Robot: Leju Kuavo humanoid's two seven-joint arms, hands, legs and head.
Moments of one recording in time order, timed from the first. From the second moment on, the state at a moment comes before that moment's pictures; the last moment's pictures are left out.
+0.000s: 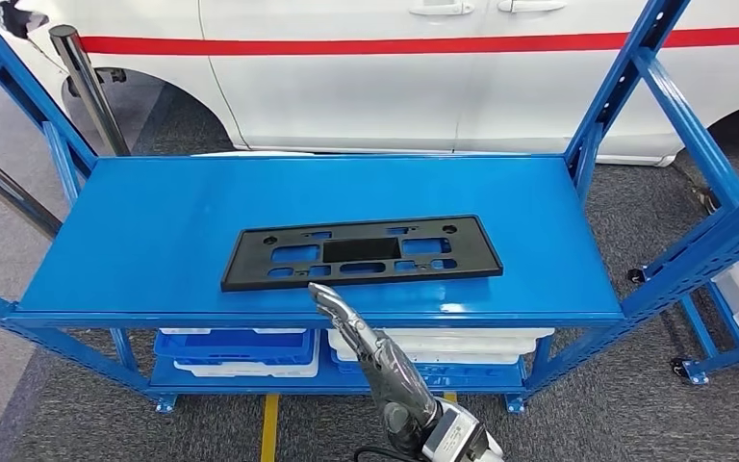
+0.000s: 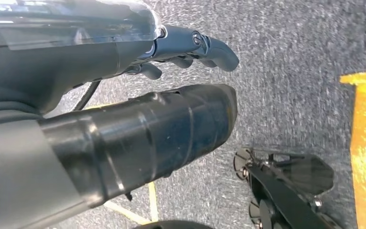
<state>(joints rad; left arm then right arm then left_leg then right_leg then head) -0.05 -0.11 0.80 -0.21 -0.82 0.03 -0.10 -0.09 0.01 0.72 -1.78 0.04 0.13 -0.55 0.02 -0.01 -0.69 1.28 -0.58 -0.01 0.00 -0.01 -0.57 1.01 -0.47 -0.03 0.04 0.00</state>
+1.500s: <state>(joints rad) -0.06 -0.10 0.87 -0.21 -0.88 0.03 -0.09 -0.17 0.01 0.77 -1.60 1.20 -0.54 -0.01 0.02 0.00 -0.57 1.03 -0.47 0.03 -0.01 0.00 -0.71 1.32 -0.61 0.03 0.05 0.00</state>
